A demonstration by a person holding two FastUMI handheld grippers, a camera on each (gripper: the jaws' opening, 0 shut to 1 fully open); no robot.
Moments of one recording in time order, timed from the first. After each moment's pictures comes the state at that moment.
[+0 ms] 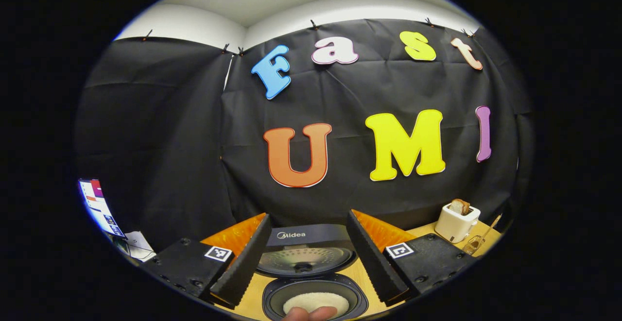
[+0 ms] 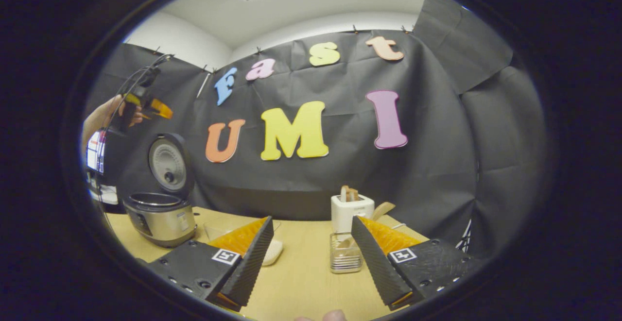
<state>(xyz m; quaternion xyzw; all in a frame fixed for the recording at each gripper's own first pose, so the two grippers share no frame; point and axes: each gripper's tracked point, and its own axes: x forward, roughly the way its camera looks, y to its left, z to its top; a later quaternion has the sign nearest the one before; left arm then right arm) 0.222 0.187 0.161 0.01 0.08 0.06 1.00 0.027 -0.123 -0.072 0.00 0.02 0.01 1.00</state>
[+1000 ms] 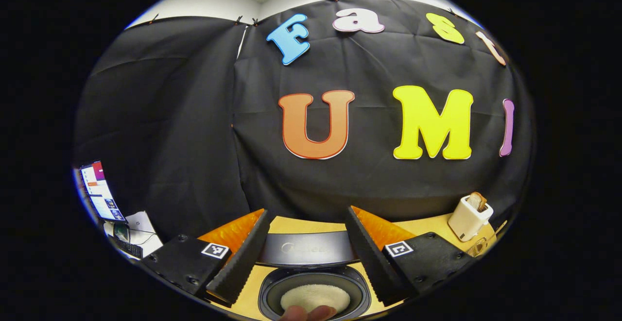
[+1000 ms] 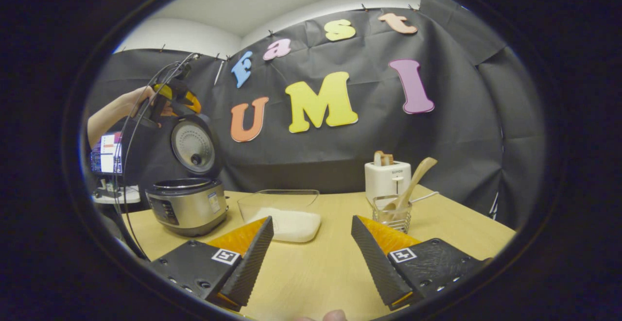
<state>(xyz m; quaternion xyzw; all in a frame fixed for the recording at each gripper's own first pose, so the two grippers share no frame) 0.235 0.200 0.108 -0.01 0.14 0.12 0.98 0.015 -0.066 -0.125 0.03 0.09 0.06 0.99</state>
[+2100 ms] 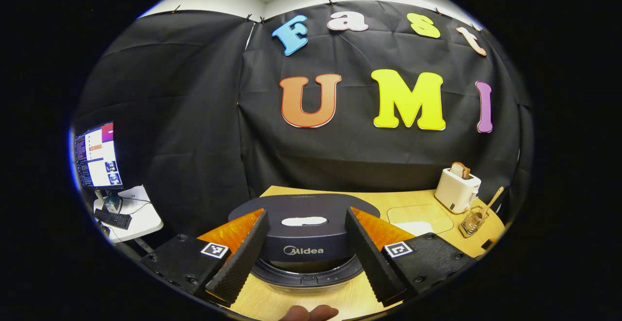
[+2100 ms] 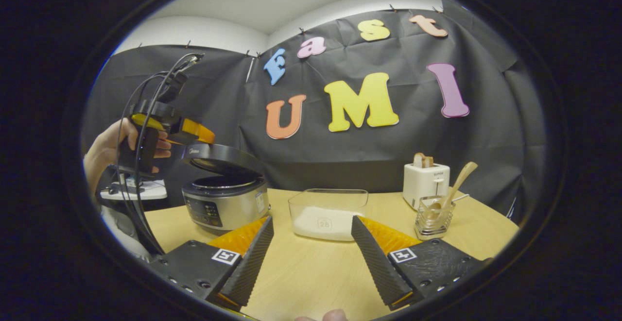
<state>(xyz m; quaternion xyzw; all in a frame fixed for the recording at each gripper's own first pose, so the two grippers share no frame) 0.097 0.156 -0.005 -0.02 0.15 0.10 0.98 -0.013 0.017 -0.109 0.01 0.10 0.13 0.99</state>
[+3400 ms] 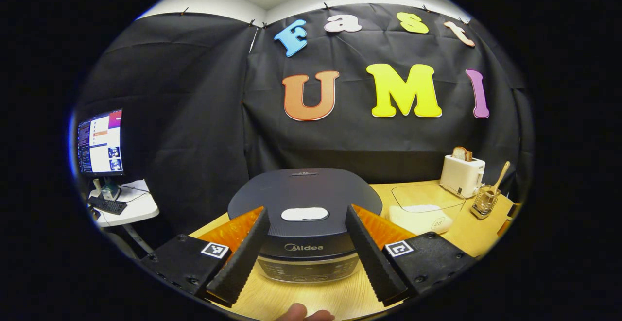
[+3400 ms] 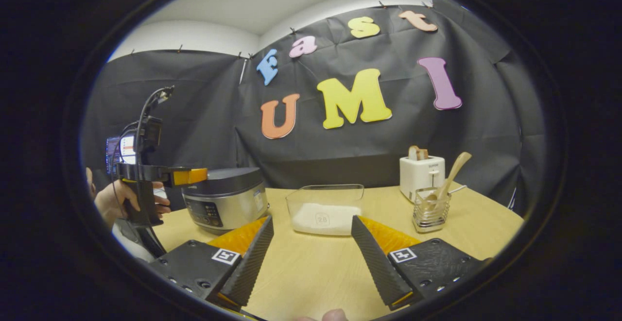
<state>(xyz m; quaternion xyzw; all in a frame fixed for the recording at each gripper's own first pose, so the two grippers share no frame) 0.073 0.148 -0.067 -0.01 0.10 0.10 0.99 -0.017 0.014 -0.113 0.04 0.11 0.13 0.99</state>
